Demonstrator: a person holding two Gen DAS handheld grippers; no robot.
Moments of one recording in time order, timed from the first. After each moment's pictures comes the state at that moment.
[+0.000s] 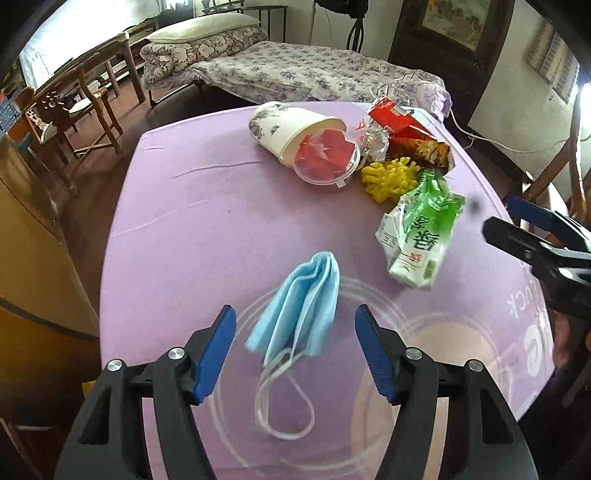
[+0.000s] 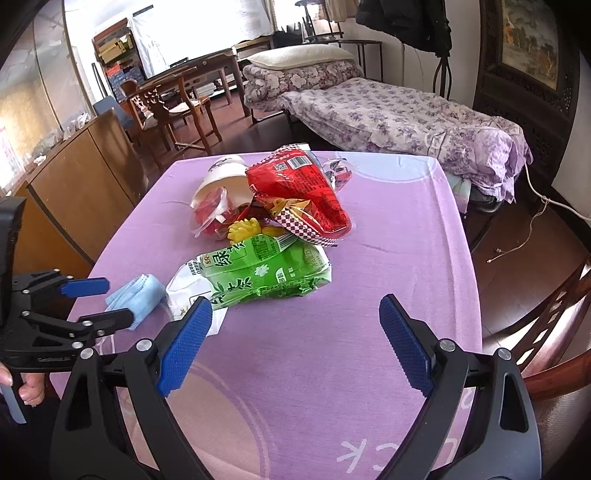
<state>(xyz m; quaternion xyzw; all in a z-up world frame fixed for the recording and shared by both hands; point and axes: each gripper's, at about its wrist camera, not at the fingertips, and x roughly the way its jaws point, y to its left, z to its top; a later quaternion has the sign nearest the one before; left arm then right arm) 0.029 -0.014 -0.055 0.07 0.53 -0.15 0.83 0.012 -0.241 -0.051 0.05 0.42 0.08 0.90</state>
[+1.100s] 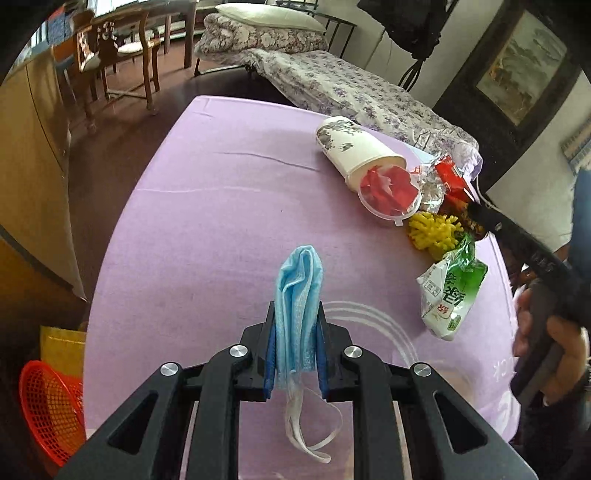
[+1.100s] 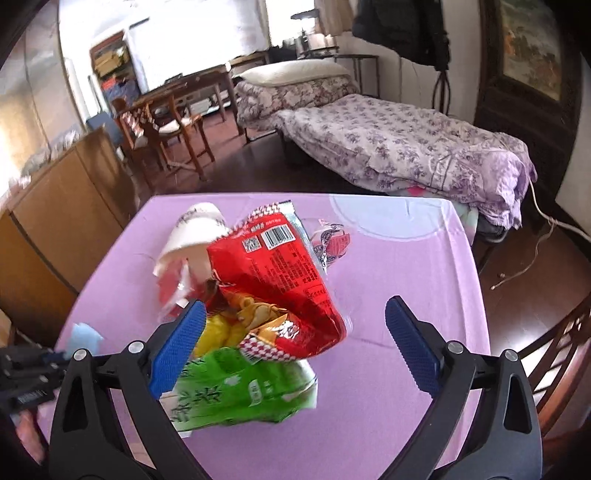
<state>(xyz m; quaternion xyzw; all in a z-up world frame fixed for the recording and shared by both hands) 0.044 0.034 -0.058 -0.08 0.53 -0.10 0.84 0.095 -0.234 -0.062 0.03 0.40 0.08 0.91</state>
